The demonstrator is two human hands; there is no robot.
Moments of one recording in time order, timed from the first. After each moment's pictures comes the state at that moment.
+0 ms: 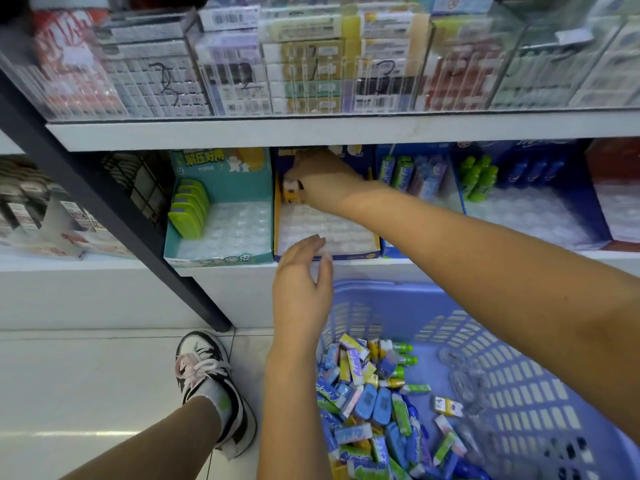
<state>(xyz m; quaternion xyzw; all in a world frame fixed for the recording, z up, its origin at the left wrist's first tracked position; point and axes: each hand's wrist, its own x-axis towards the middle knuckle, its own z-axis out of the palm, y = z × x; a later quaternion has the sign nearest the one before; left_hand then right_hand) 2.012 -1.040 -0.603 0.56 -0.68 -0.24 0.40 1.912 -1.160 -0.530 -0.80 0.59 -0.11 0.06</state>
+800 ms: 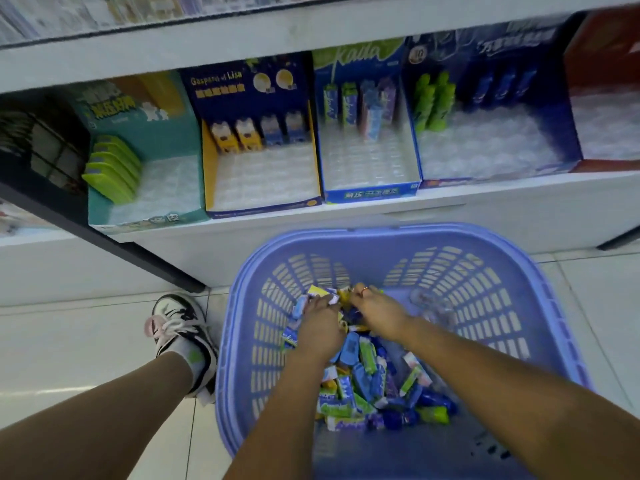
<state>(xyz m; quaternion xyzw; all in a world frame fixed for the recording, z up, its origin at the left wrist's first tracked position) 1.954 -0.975 -0.779 0.53 -0.79 -0.27 -0.10 1.800 -0.969 -0.808 -0.74 0.60 0.07 0.28</state>
